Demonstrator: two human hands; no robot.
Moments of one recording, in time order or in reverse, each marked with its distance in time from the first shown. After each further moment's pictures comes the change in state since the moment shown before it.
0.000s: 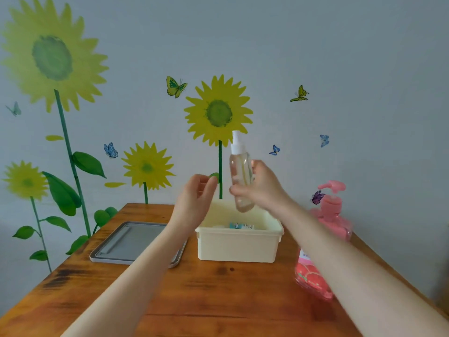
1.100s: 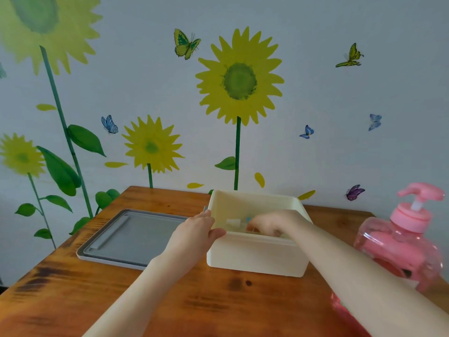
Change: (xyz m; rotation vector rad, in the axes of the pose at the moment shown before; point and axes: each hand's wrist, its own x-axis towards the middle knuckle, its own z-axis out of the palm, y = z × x) left_hand 0.018 -0.108 0.016 0.819 -0.371 -0.044; right_hand 0.084 0.137 0.083 -0.963 -1.074 0.158
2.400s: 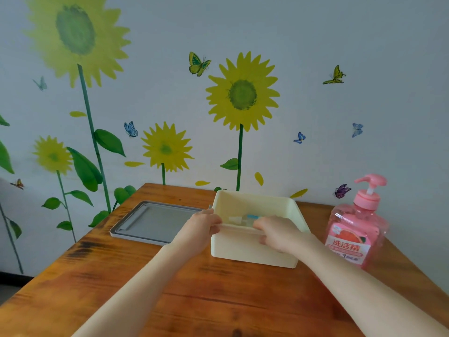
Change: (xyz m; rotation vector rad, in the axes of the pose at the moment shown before) left_hand -0.052 0.000 -0.016 -0.187 -0.044 0.026; right_hand -0.094 -0.030 0.055 0.018 0.497 -0.021
